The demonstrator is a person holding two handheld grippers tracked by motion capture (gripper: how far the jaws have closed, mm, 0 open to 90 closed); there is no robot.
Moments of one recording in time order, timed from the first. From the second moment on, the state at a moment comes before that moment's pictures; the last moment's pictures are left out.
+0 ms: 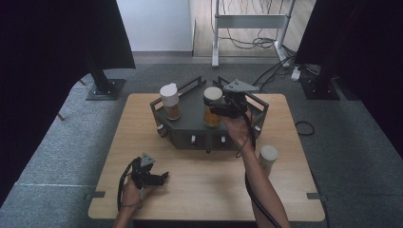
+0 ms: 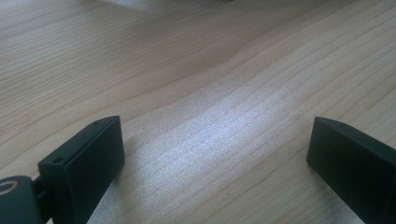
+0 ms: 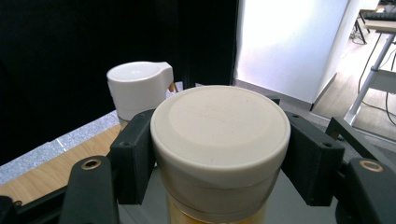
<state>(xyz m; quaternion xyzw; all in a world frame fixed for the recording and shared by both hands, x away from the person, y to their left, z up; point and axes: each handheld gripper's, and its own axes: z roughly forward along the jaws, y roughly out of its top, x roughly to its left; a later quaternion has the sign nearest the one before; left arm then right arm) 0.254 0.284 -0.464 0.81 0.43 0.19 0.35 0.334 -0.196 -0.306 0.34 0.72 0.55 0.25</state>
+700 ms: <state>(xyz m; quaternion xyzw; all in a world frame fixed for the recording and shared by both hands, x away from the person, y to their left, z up) 0.254 0.284 -0.464 0.81 0.43 0.19 0.35 0.346 -0.182 -0.323 0.36 0.72 0.54 0.25</state>
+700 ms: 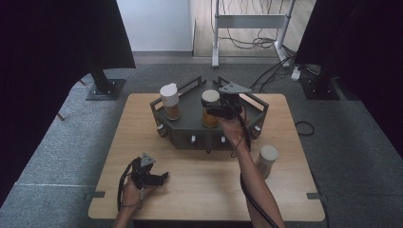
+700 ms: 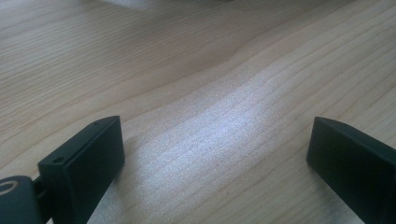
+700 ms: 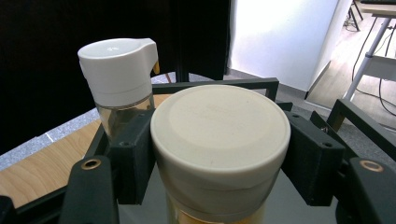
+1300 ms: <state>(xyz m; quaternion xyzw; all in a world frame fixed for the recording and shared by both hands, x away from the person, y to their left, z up) 0.254 0.284 -0.464 0.81 0.43 0.19 0.35 0.342 -0.178 -0.322 0.35 0.72 0.53 0.27</state>
